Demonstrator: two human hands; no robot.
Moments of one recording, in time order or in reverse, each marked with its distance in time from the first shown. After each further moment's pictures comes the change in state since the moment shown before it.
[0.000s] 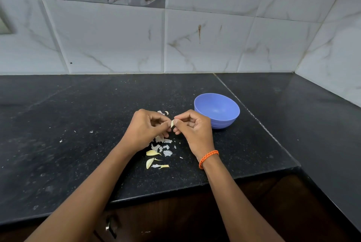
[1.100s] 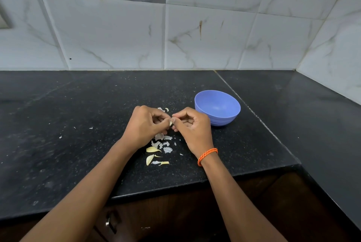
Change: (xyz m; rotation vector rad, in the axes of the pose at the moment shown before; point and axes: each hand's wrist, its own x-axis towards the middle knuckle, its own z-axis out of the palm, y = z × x) left_hand -0.005 0.012 -0.001 0.161 0.044 0.075; right_hand -0.002 -0.001 0.003 -0.140 -0.006 -0.065
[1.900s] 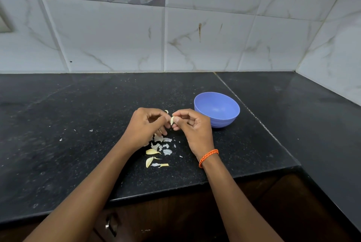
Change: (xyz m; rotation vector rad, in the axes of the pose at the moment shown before) left_hand 0.004 -0.010 0.001 -0.233 -0.039 -0.072; right_hand 0.003 0.002 -0.004 0.139 0.000 0.056
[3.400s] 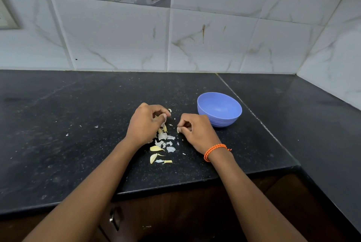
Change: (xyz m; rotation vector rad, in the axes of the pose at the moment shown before) left_hand 0.010 -0.025 -0.001 0.408 0.184 0.000; right_hand 0.009 -0.001 -0.014 -0.751 -0.280 -0.099
